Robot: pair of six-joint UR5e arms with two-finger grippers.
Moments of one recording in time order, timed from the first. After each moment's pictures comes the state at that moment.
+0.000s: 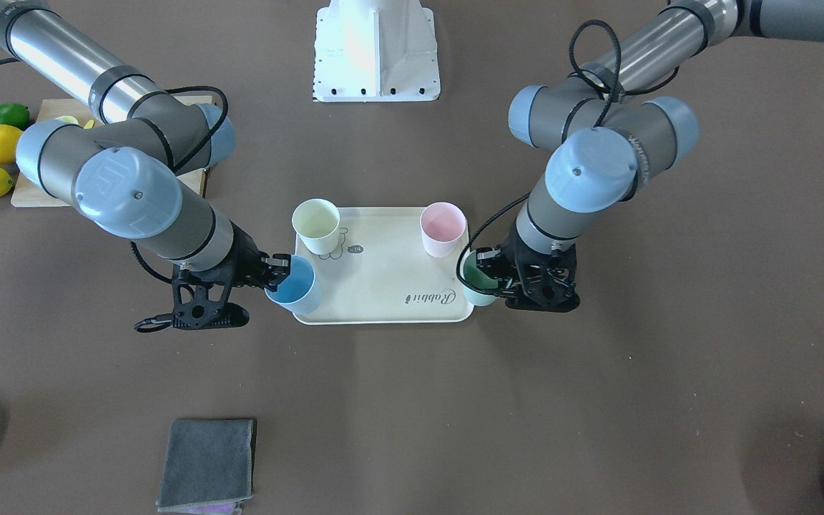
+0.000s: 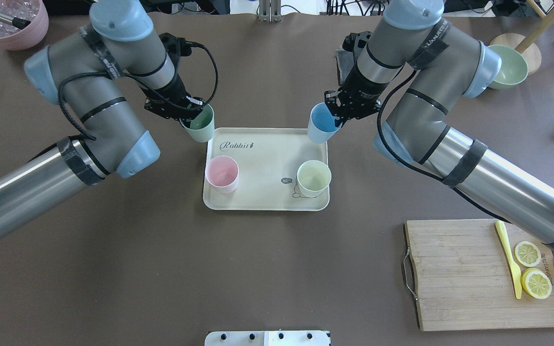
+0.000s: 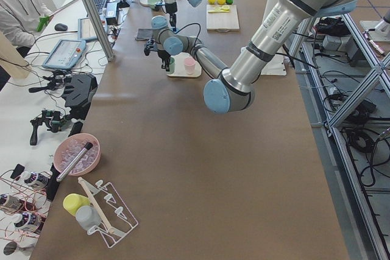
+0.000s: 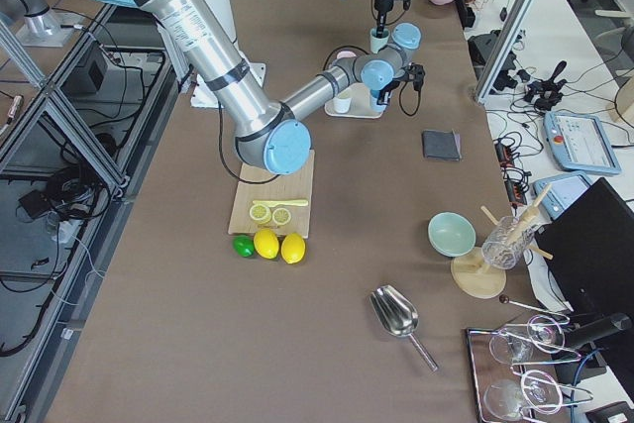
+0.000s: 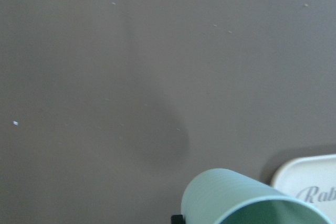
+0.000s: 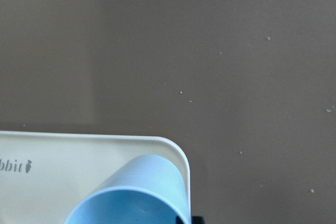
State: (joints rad) left arm -0.78 -2.30 -1.43 -1.70 -2.14 -0.94; right arm 0.82 -0.87 1.42 -1.38 2.28 1.03
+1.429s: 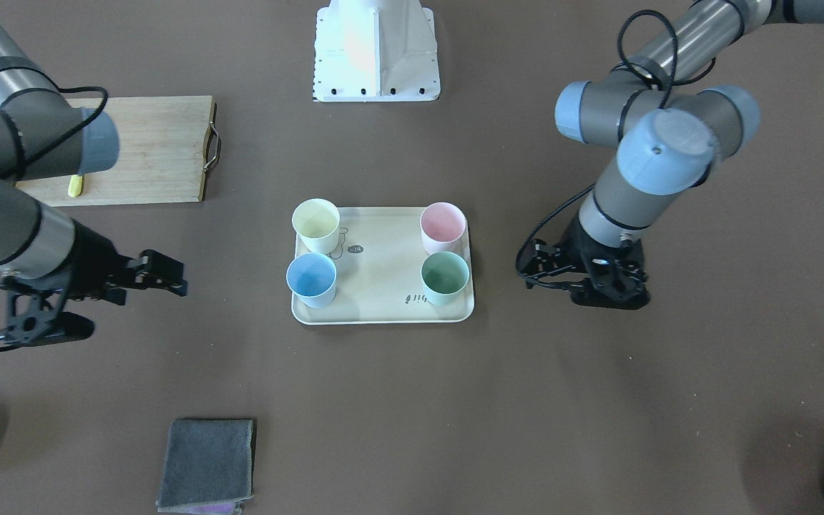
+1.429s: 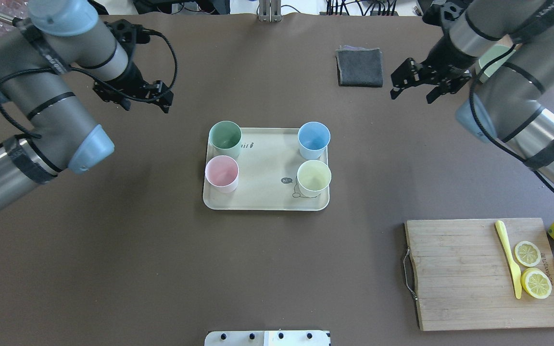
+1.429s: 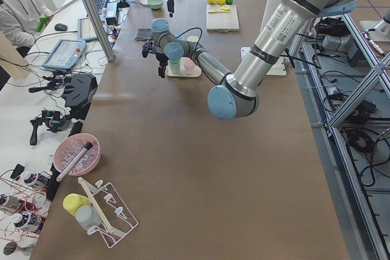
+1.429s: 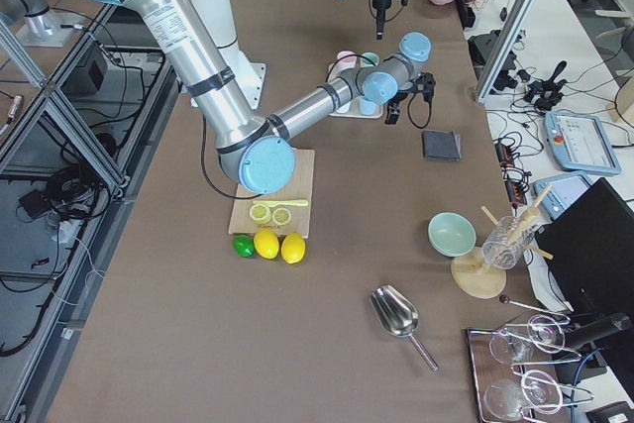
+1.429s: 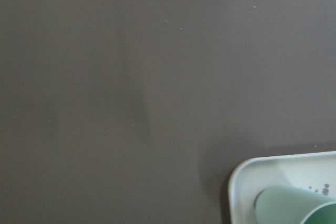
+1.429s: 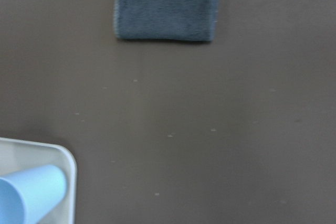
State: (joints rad) left arm -0.93 -2.10 -1.59 -1.68 -2.12 -0.74; right arm 1.07 -1.12 1.53 -1.38 2.41 0.69
